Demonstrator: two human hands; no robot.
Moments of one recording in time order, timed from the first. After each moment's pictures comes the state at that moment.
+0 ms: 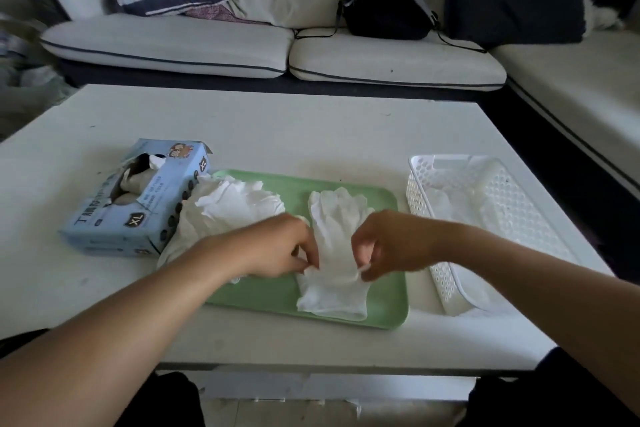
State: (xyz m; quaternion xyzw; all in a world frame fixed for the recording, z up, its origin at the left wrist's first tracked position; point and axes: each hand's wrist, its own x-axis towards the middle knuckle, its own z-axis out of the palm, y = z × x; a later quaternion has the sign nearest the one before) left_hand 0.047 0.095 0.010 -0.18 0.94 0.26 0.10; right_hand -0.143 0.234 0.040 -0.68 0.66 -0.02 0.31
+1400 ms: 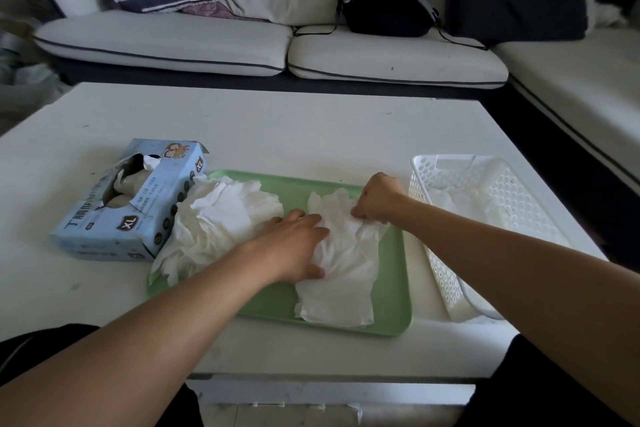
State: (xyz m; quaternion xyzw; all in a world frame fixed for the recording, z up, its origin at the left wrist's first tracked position) left_hand 0.019 0.105 -0.006 -0.21 0.96 0.06 0.17; right_hand -0.180 0.147 -0.014 -0.39 0.89 -0.14 0.20
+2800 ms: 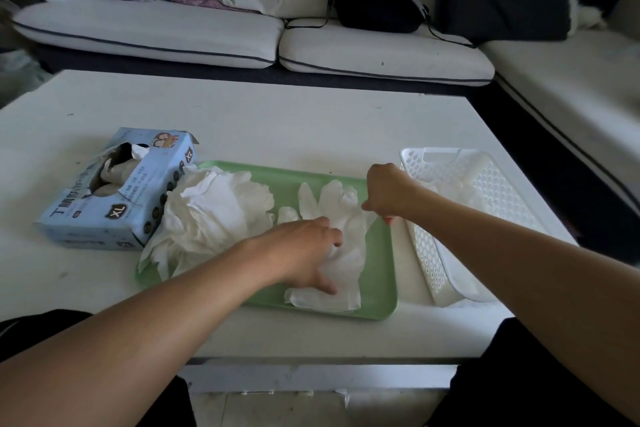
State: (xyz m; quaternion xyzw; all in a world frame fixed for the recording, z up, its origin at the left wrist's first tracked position) left_hand 0.012 0.131 -0.003 -0.16 0.97 0.10 0.17; right_hand -0.186 0.174 0.005 -0.48 0.87 0.05 0.14
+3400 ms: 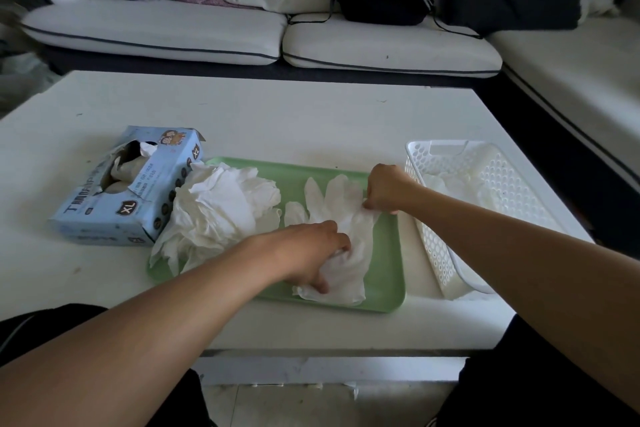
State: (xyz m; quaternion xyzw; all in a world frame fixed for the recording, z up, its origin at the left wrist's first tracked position) left_hand 0.017 0.134 -0.004 -0.14 0.96 0.12 0.22; right_hand -0.181 0.167 -0.008 -0.46 0.88 0.00 0.16
